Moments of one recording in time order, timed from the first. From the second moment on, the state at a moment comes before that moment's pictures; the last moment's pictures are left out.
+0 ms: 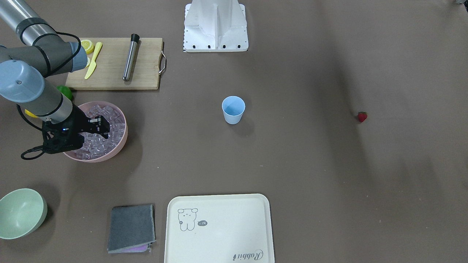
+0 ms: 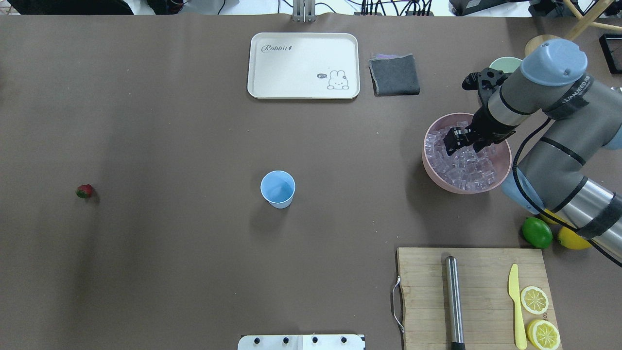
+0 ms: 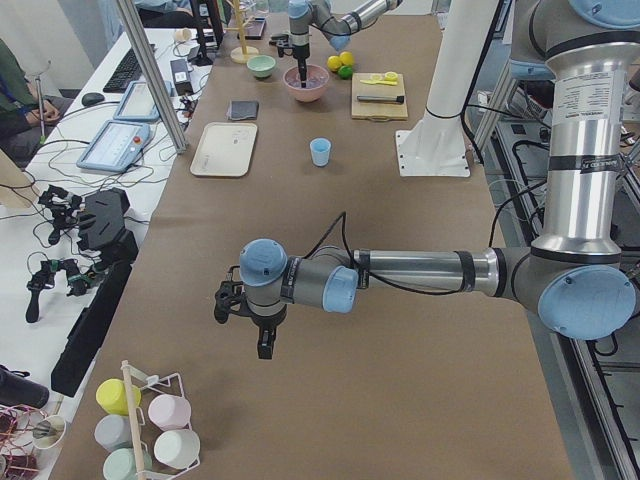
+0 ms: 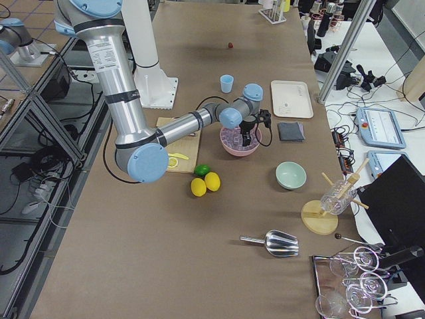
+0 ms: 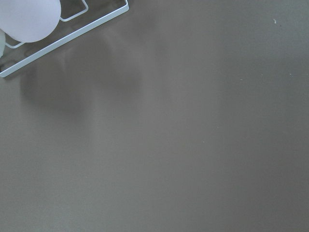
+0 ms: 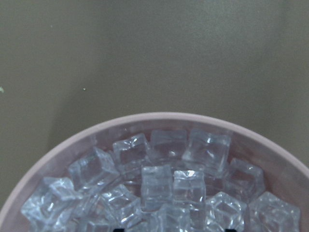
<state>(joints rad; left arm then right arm) -1.52 -1.55 -1.58 -1.76 -2.34 -0.13 0.88 -1.27 1.64 -1.35 2.18 0.73</state>
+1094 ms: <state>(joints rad) -1.52 -1.56 -1.58 -1.76 -2.34 -0.13 0.93 -1.23 1.68 -1.35 2.25 0.73</state>
